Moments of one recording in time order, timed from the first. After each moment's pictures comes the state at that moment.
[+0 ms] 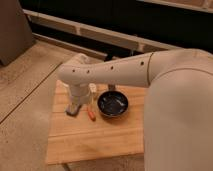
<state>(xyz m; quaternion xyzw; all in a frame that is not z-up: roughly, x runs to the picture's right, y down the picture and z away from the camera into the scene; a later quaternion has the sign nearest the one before) -0.109 0.103 0.703 -0.26 0.23 0.64 0.68</state>
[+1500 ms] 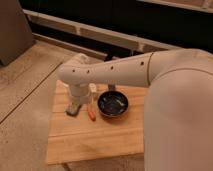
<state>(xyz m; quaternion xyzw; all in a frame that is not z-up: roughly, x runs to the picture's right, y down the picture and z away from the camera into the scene) -0.109 0.103 0.703 -0.26 0.23 0.64 0.68</state>
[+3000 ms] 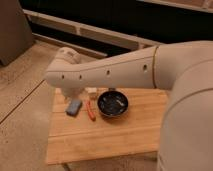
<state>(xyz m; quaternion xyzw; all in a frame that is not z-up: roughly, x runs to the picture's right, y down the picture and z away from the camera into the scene) -0.150 0.033 0.664 -0.19 0.03 0.51 0.84</state>
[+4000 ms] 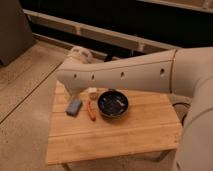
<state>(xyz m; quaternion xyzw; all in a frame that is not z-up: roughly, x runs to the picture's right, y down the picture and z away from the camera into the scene) -0.114 -0.004 0.693 -0.16 0.02 0.48 0.86</state>
